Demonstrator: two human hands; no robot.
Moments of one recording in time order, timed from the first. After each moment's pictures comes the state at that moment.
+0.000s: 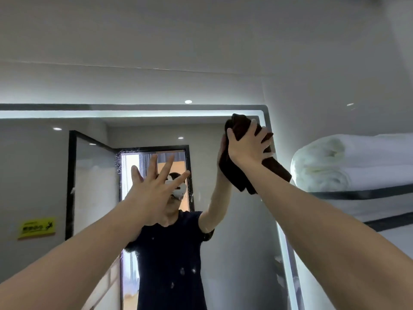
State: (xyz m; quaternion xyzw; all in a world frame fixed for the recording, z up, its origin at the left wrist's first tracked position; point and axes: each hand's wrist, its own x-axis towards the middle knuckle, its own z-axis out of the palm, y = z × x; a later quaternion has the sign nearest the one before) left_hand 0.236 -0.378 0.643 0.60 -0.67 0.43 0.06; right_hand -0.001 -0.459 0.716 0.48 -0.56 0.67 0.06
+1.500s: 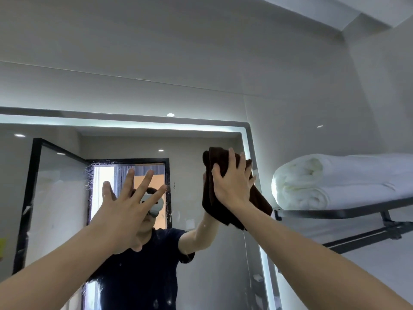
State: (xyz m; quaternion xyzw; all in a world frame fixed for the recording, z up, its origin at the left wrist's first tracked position) left_hand 0.240 -0.391 0.641 0.62 -0.65 0.45 0.02; right_hand -0.012 -0.469 0.666 0.55 -0.54 0.62 0.15
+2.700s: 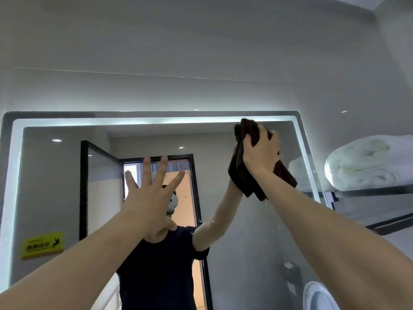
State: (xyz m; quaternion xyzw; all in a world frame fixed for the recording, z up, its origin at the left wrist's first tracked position) left_hand 0.374 -0.366 0.653 0.61 -0.66 0.43 0.08; right_hand 0.101 -0.454 0.713 0.44 -0.50 0.73 0.14
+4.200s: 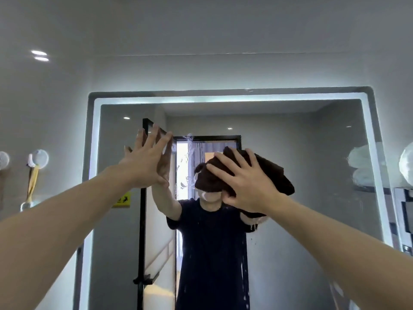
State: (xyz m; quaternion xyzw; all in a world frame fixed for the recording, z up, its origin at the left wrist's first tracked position) left_hand 0.456 -0.320 0.675 0.68 -0.63 0.29 0.24; right_hand 0.185 -0.430 0.618 0.77 -0.28 0.29 0.49
